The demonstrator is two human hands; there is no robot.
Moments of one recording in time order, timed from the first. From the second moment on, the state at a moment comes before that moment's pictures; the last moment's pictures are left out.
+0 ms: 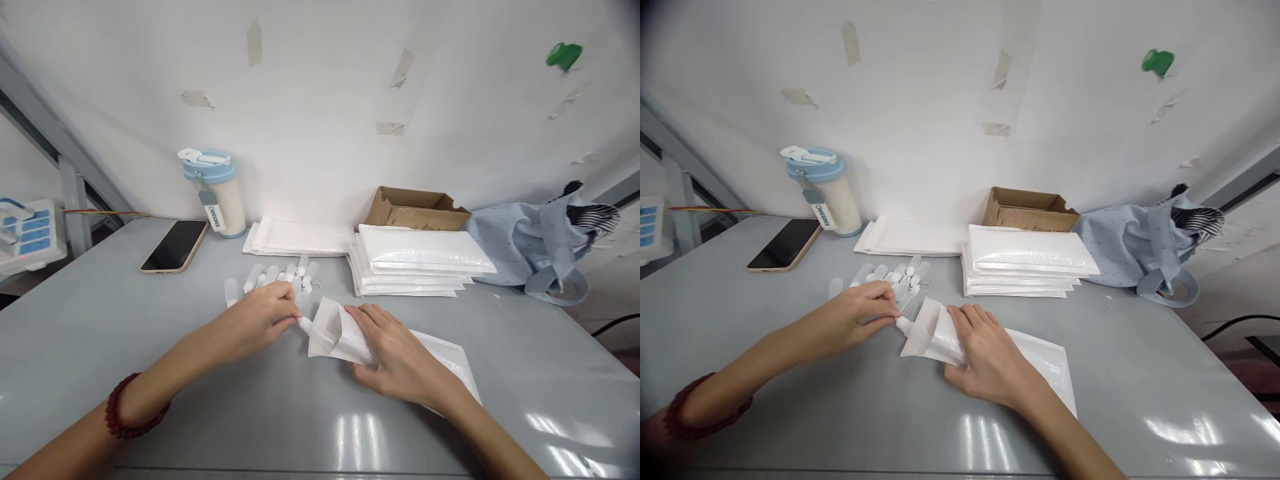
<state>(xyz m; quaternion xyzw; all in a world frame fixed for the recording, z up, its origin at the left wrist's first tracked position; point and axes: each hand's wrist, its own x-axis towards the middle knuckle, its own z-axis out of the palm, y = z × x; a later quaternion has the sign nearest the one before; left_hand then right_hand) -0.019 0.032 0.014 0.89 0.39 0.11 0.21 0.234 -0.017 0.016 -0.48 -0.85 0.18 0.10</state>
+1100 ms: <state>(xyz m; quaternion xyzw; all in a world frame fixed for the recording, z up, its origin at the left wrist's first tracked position) 0.010 0.011 0.018 0.69 0.43 0.20 0.55 0.219 -0.026 0.011 -0.45 -0.86 0.19 0.13</state>
